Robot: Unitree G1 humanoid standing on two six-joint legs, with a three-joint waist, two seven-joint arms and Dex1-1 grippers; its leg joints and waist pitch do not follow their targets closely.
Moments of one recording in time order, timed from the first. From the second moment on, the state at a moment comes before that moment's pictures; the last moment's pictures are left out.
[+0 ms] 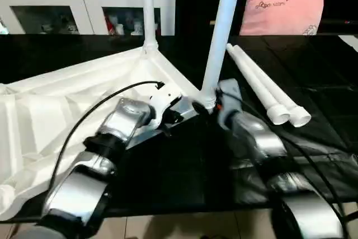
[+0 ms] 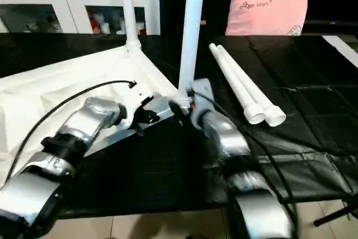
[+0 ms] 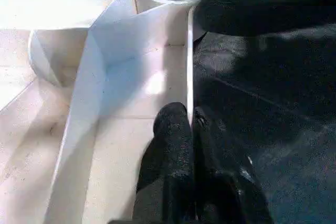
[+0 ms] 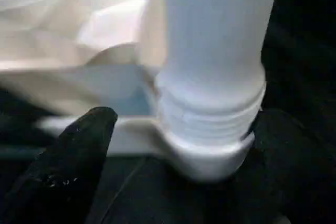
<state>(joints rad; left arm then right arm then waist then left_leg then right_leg) -0.79 0.24 -0.24 0.76 0.10 0.35 -0.88 -0.57 -0.12 0.01 0.69 0.12 0.17 0.58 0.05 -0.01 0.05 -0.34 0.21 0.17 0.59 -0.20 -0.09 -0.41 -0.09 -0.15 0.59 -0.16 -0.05</state>
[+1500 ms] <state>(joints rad) -0.66 0.48 -0.37 0.62 0.04 -0.01 -1.49 -0.54 -0.44 0.27 0.52 0.16 0.07 1.44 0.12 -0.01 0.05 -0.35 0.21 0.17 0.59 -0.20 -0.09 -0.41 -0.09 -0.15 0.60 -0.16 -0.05</state>
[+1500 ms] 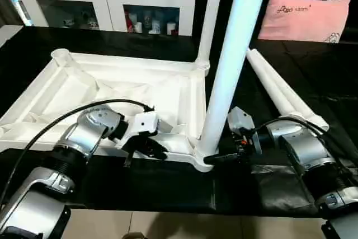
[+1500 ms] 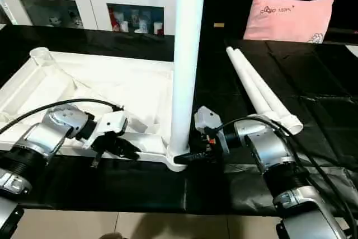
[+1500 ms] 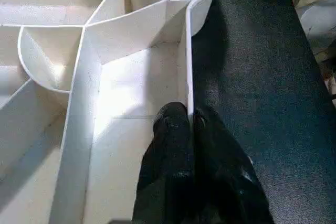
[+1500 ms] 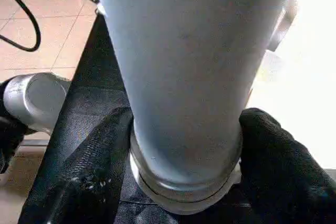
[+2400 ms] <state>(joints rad) -0.80 0.20 -0.23 0.82 0.07 0.40 -0.88 -0.66 -0.10 0.00 0.76 0.11 0.29 0.45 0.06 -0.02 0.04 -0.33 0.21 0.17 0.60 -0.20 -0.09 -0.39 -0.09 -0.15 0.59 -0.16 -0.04</state>
